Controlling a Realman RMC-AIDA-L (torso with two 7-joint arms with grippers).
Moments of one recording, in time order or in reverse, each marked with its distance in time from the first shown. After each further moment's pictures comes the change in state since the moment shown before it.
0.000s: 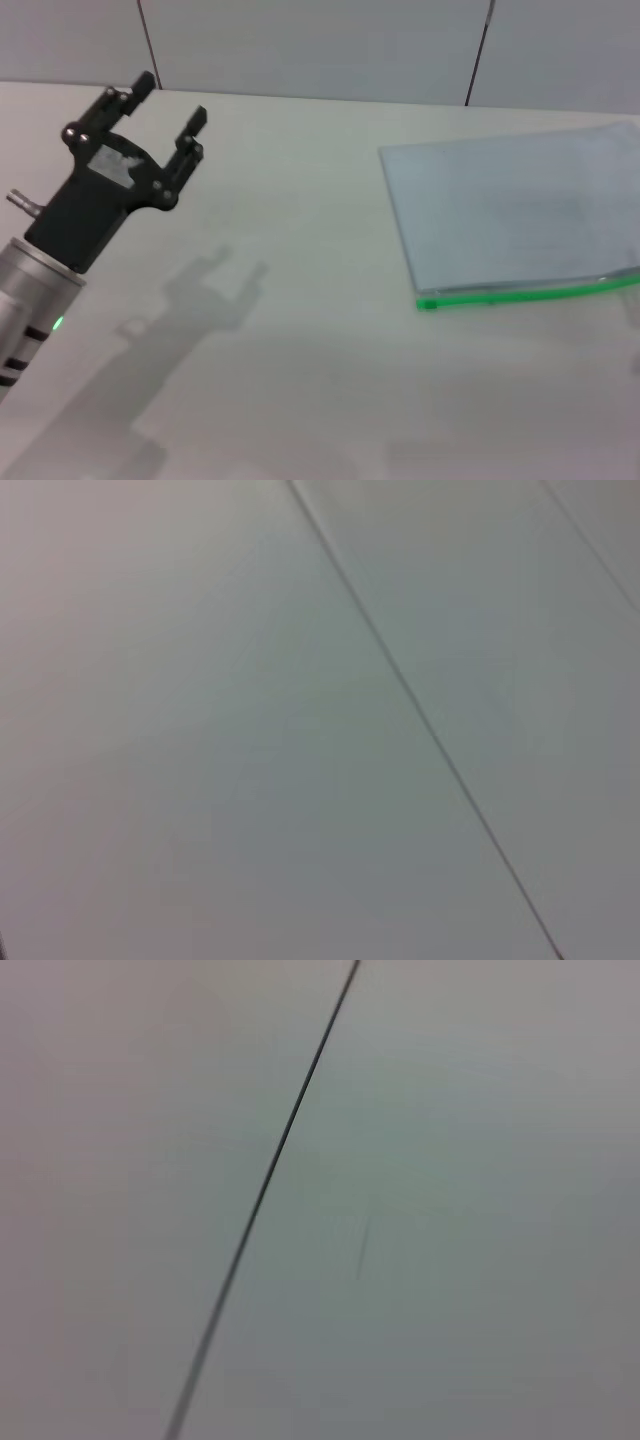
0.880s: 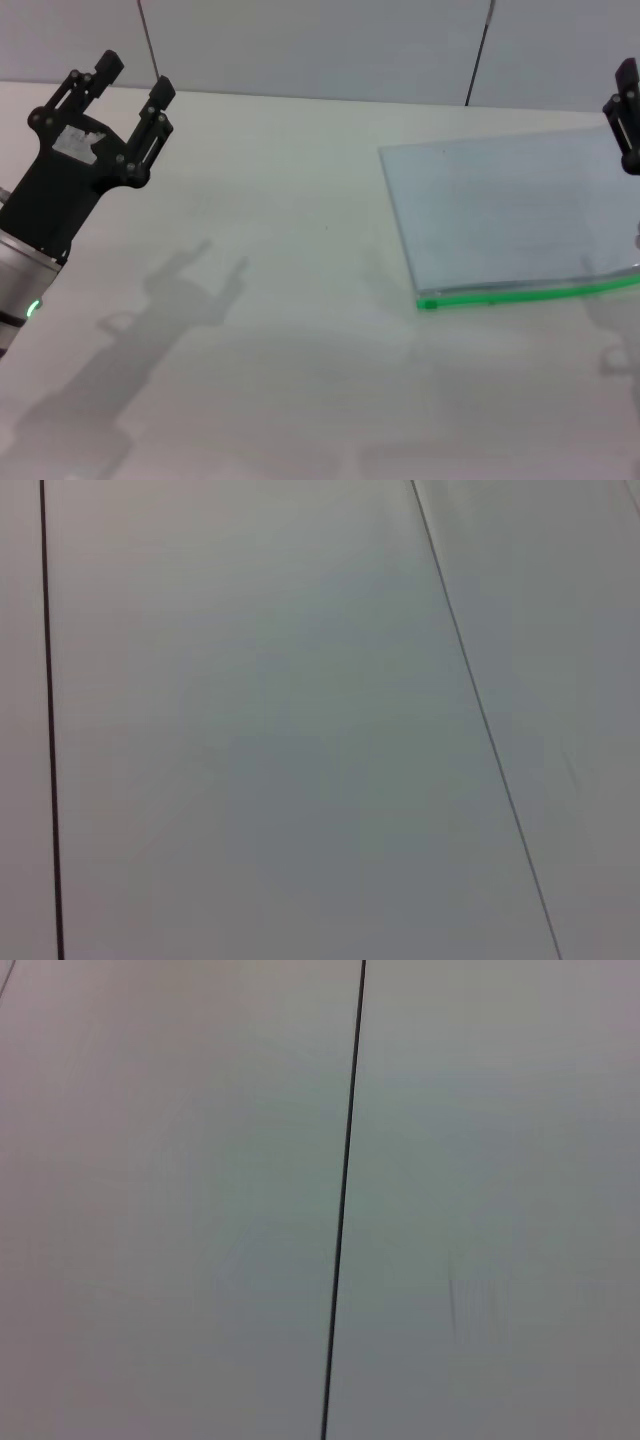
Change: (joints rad) left arm 0.014 0.005 0.000 0.051 -0.047 0.018 -0.272; right arm 0.049 0.003 -0.047 -0.017 -0.032 -0.008 0.199
